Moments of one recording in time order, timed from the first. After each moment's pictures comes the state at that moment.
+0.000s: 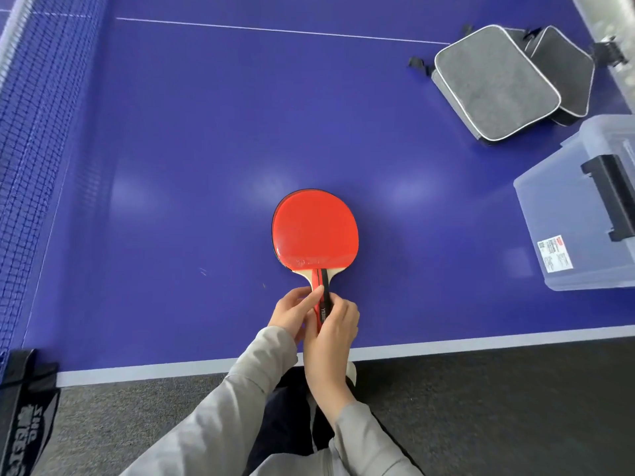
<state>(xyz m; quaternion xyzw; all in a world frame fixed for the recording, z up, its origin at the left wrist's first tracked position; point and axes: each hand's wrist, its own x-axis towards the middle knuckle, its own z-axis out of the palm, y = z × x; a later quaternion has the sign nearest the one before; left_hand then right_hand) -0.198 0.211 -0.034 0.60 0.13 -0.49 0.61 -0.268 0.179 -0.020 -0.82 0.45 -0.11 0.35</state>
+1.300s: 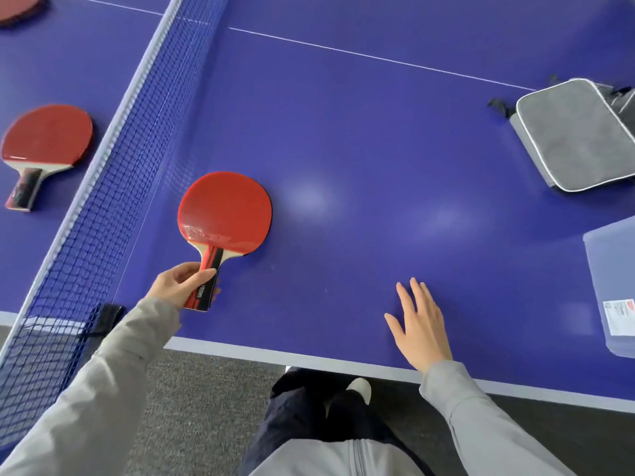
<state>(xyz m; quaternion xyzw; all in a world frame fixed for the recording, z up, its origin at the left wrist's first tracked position) -0.067 0.442 -0.023 0.72 0.16 -0.29 0.61 -0.267 0.080 -0.039 -0.96 0.21 0.17 0.08</state>
